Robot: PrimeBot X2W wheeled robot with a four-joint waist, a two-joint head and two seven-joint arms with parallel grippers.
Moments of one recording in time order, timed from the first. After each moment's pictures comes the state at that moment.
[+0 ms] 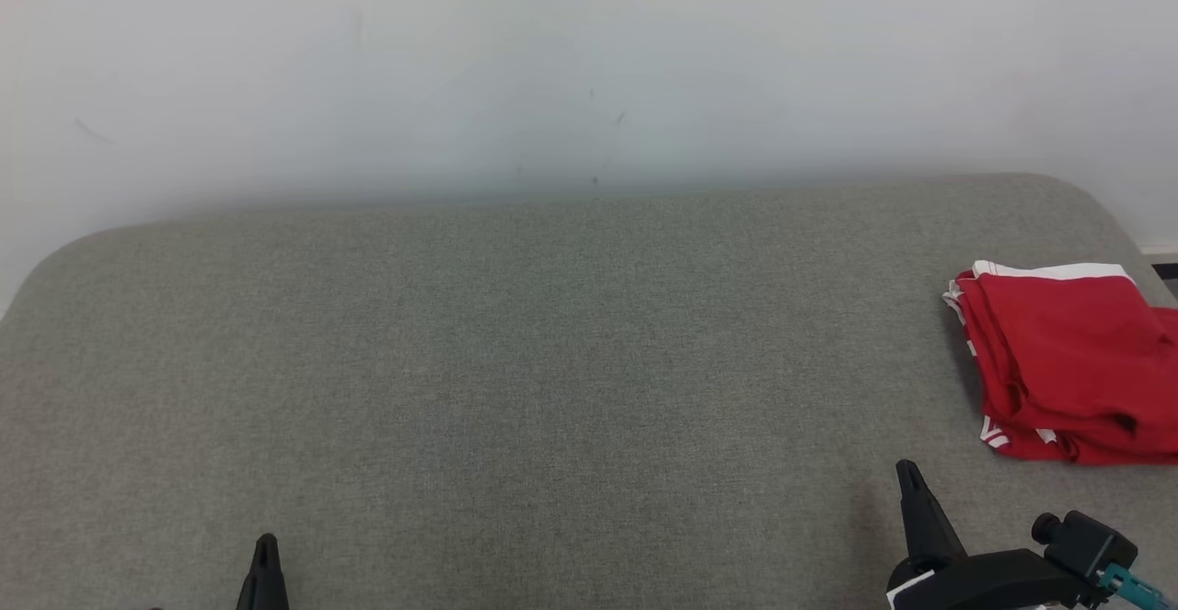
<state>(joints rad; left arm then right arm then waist) 0.01 0.05 0.07 0.29 -0.71 -0.09 -0.12 -0.01 -0.06 -0.09 0.23 0.73 0.13 0.00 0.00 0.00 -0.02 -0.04</state>
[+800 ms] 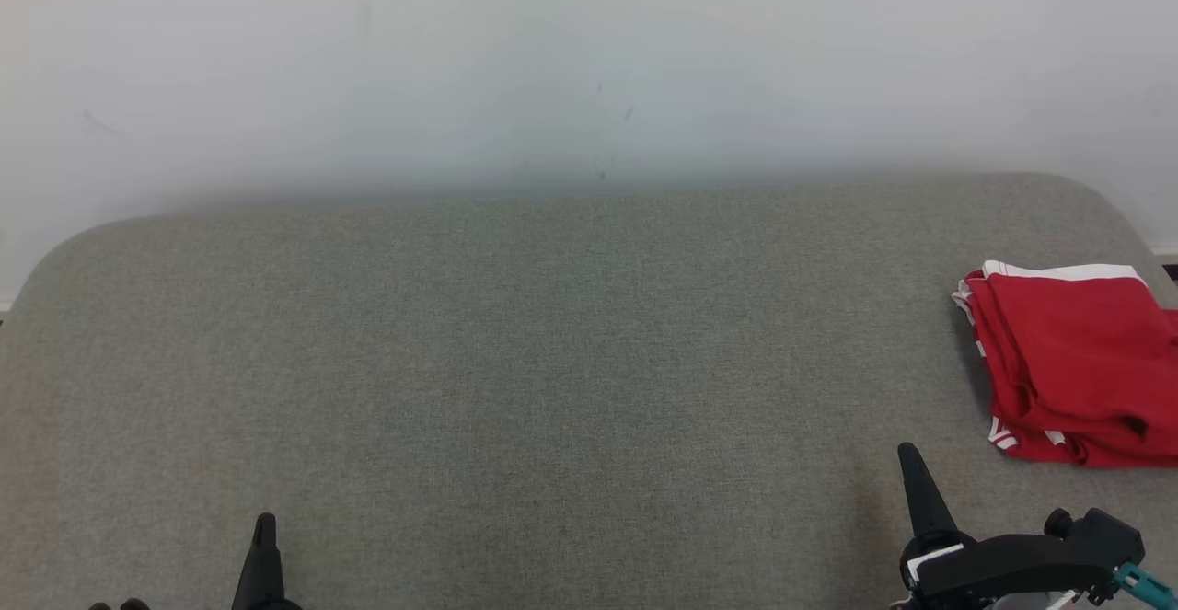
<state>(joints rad) -0.03 0.05 0.08 0.27 -1.01 -0.10 -0.04 -0.04 -0.06 -0.10 0.23 1.02 0.13 0.04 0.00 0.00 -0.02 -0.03</state>
